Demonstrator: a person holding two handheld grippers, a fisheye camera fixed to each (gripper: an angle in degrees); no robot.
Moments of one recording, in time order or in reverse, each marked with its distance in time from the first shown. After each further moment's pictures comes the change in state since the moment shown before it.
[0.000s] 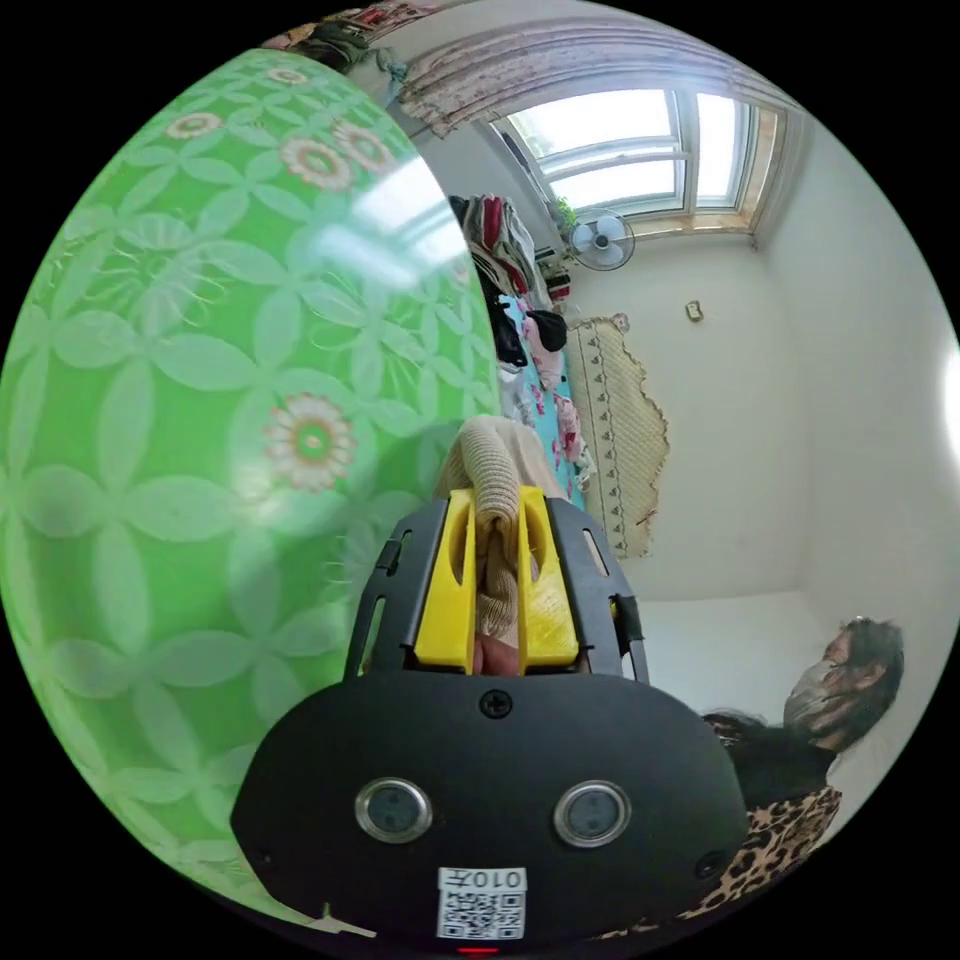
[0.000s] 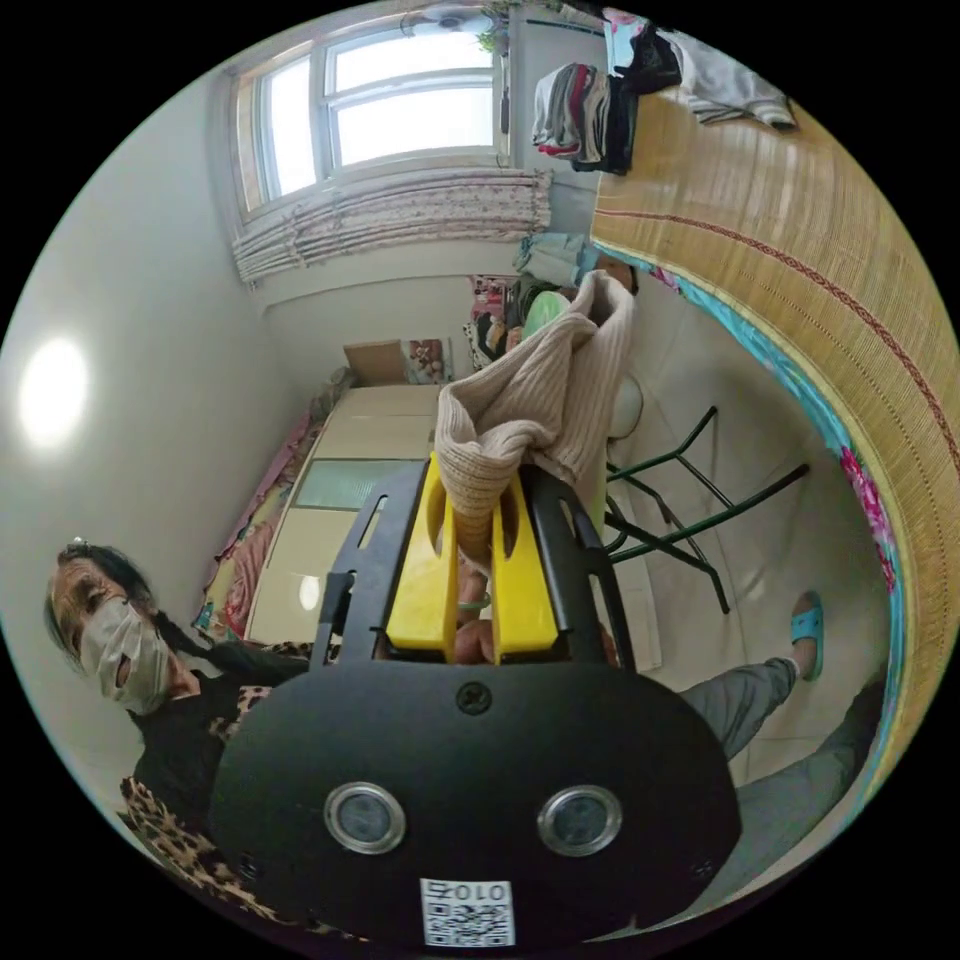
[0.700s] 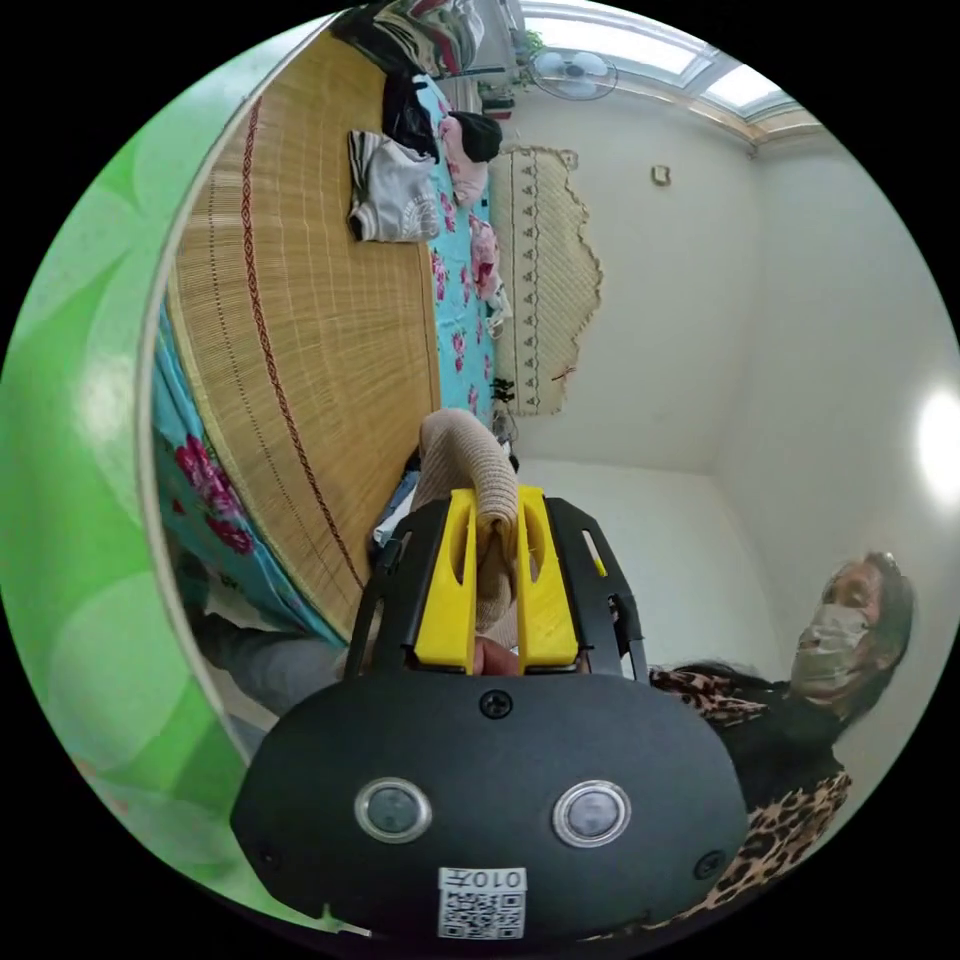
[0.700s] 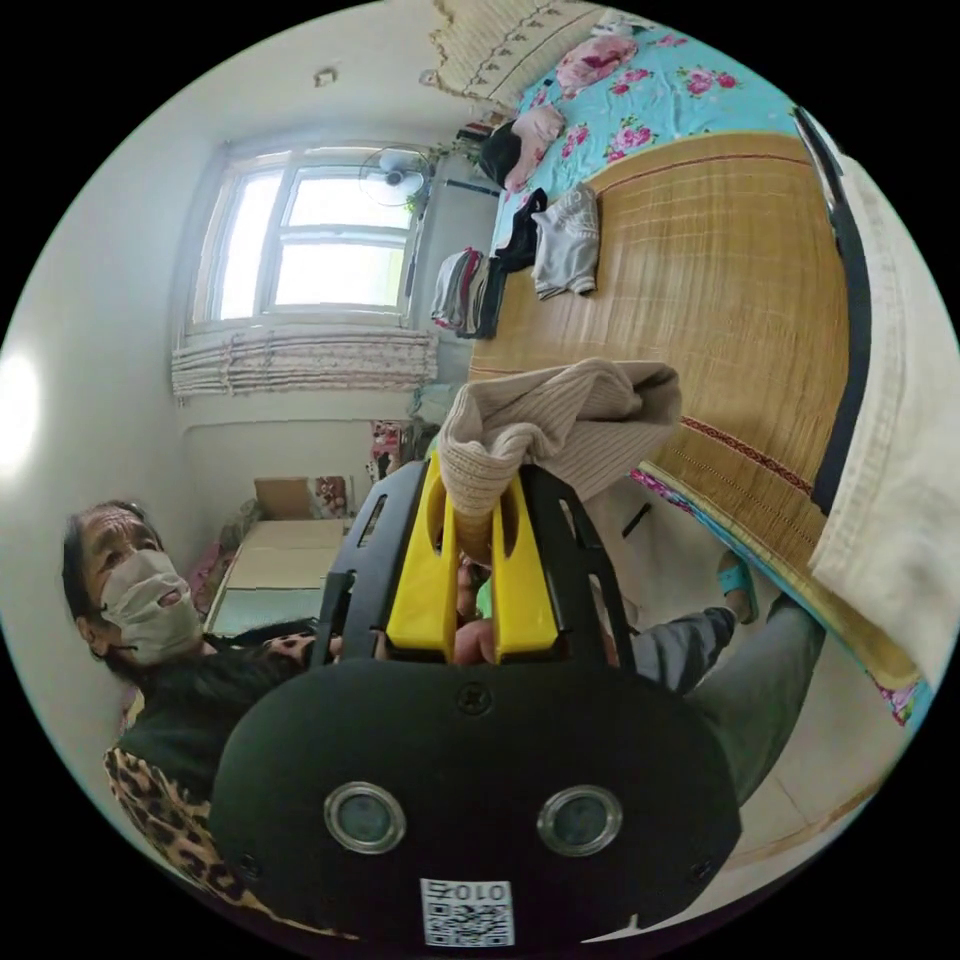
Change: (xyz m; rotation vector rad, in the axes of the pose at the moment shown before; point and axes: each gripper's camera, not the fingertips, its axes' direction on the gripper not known) left arm -0.021 0.099 0.325 -0.519 0.306 0.021; right arm 0.010 0.203 -0.208 0.468 0.350 0.162
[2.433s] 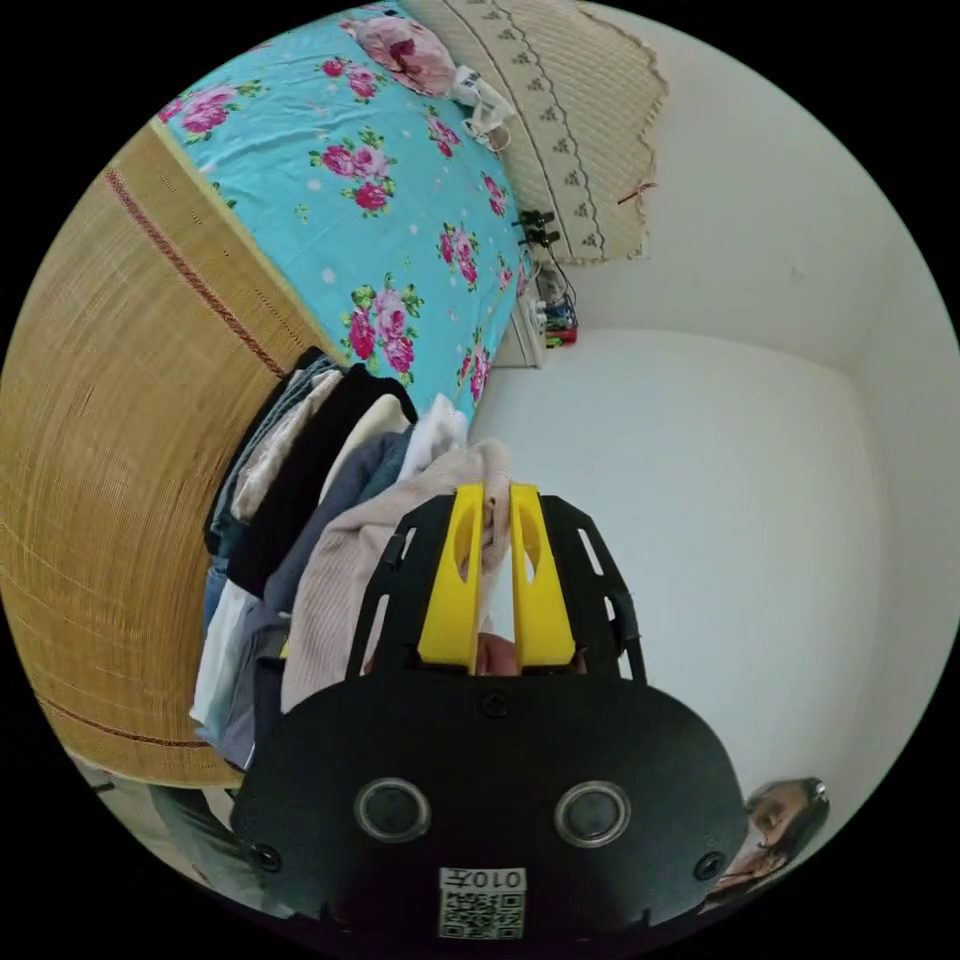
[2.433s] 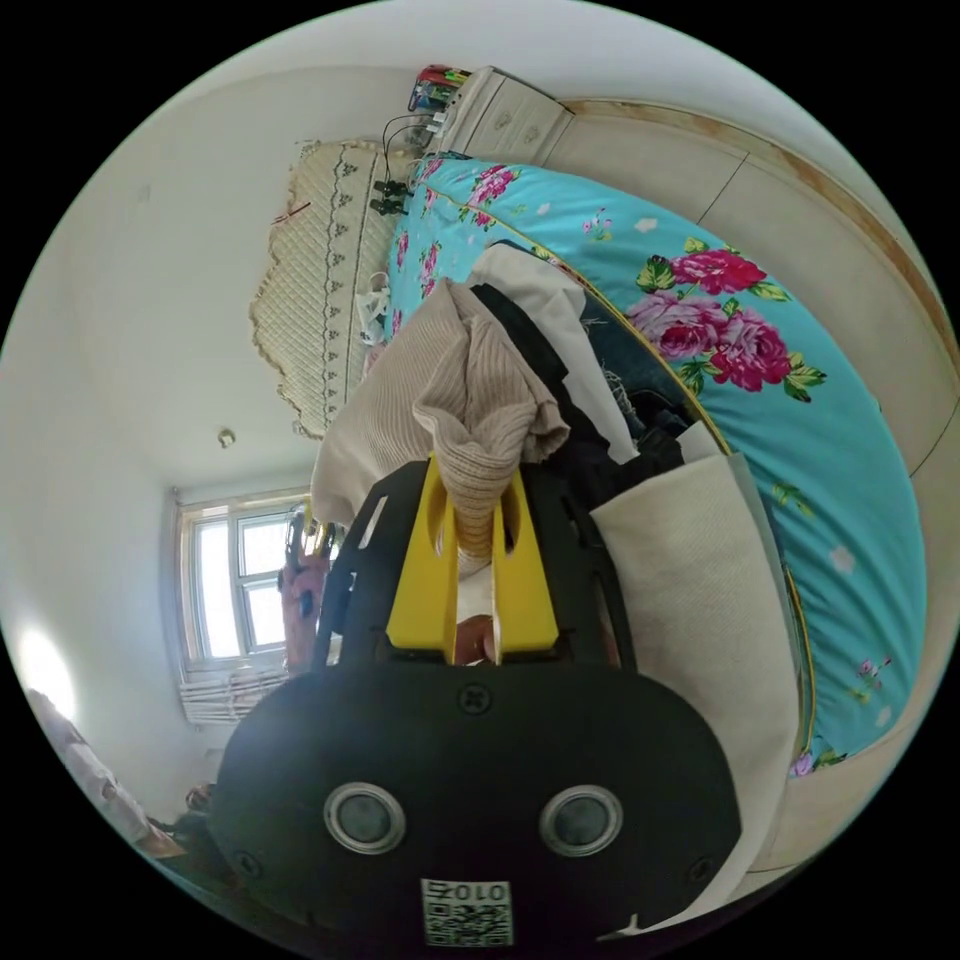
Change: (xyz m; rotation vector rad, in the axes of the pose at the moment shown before) left arm 0.032 -0.068 0.873 -0.542 -0.127 -0.094; right arm 0.604 0.022 -0.389 0.809 0.042 0.458
